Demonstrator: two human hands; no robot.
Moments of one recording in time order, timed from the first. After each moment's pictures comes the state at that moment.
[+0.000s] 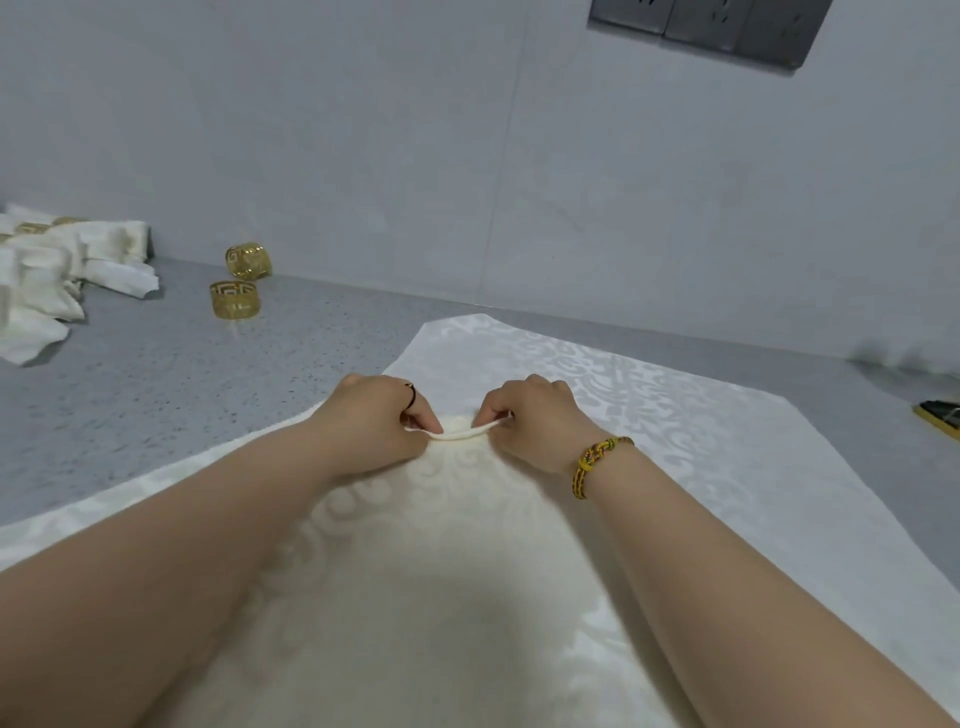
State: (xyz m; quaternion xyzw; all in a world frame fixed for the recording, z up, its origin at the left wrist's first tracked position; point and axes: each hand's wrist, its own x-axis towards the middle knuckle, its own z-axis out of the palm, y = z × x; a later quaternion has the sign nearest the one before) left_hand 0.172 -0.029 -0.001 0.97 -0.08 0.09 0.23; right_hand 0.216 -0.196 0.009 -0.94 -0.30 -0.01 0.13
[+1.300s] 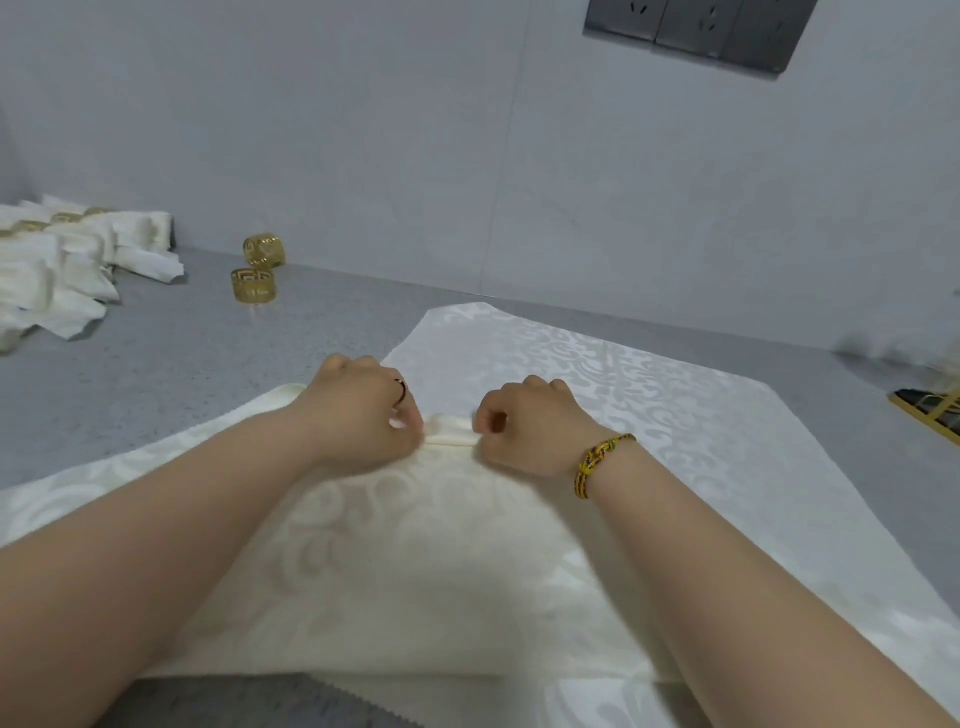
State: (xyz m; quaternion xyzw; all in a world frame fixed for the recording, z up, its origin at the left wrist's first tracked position) left_hand 0.135 -0.031 0.002 0.99 -0.07 0.09 0.09; right_hand 0.170 -0.207 0.017 -0.95 -0.32 0.01 0.07
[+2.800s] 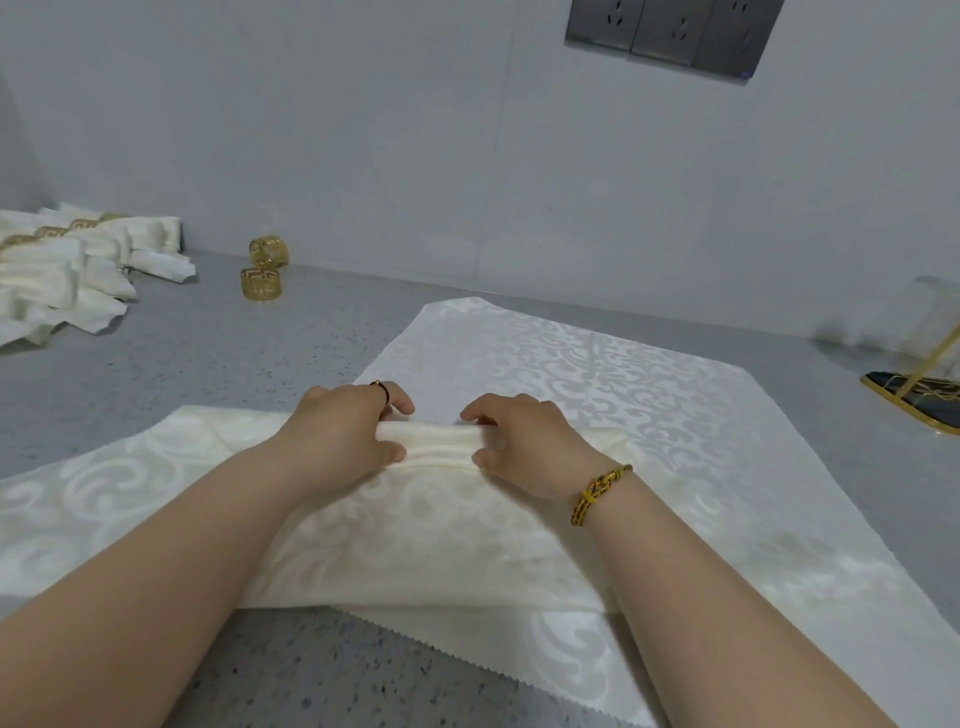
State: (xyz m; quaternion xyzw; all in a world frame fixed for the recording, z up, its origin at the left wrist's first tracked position) left_hand 0.085 -0.038 0.003 0.98 -0.02 0.07 0.19; right_hand 0.124 -0.216 0.013 -0.94 -0.31 0.03 0.14
